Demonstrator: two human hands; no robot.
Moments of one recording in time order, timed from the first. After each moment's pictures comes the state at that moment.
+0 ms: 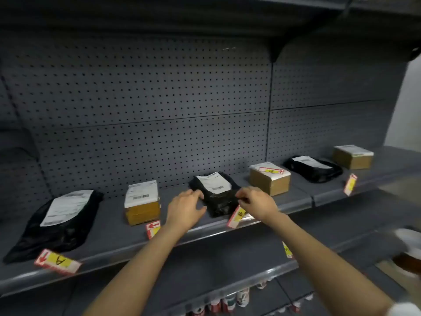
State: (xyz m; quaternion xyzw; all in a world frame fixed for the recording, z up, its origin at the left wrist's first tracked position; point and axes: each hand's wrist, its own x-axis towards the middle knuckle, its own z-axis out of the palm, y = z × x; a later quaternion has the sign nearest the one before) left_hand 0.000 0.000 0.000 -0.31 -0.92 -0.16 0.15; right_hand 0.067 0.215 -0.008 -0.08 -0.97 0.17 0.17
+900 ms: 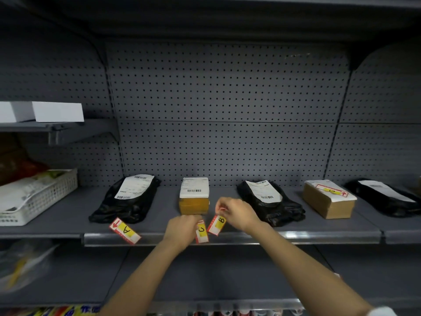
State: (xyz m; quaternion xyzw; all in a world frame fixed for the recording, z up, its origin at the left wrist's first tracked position) left_hand 0.001 -0.127 -0.033 -0.19 -0.97 -0.07 0.09; right_hand 0.002 0.061 -0.007 0.15 -0.96 0.21 0.12
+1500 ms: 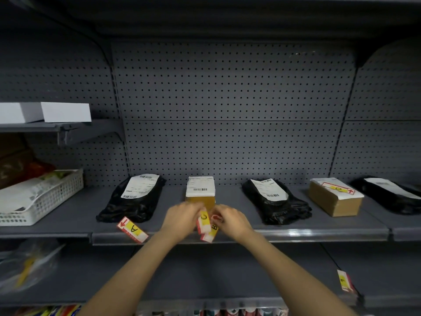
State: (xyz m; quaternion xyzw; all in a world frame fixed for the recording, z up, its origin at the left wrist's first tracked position) left_hand 0.007 -0.147 -0.002 -0.24 -0.95 -0.10 0.16; right_hand 0.001 0.027 -0.036 0.15 -0.96 0.22 0.13
